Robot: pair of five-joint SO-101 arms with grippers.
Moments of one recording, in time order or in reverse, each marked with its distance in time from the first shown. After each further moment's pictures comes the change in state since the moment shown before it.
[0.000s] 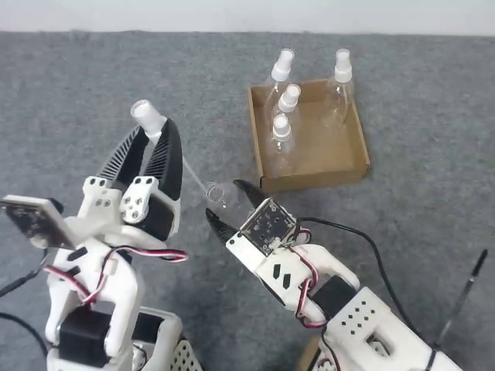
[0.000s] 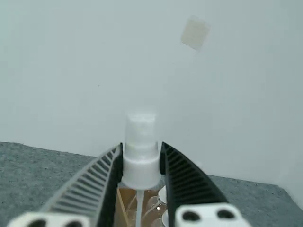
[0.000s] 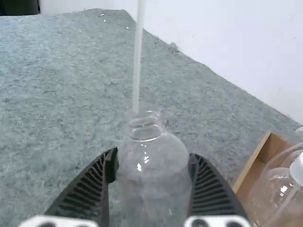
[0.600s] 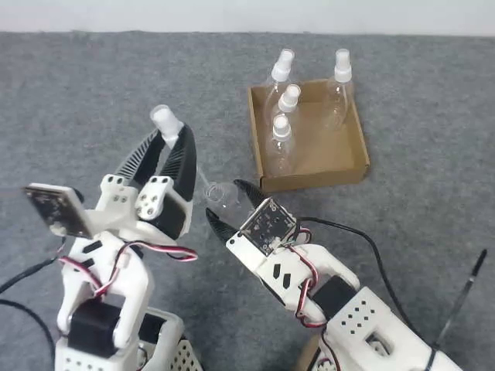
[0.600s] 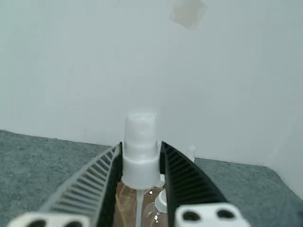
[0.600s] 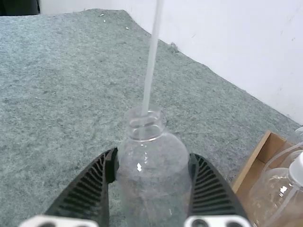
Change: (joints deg) left arm 3.3 -0.1 4.4 -1.8 -0.1; right arm 0.0 0.0 0.0 0.0 0.0
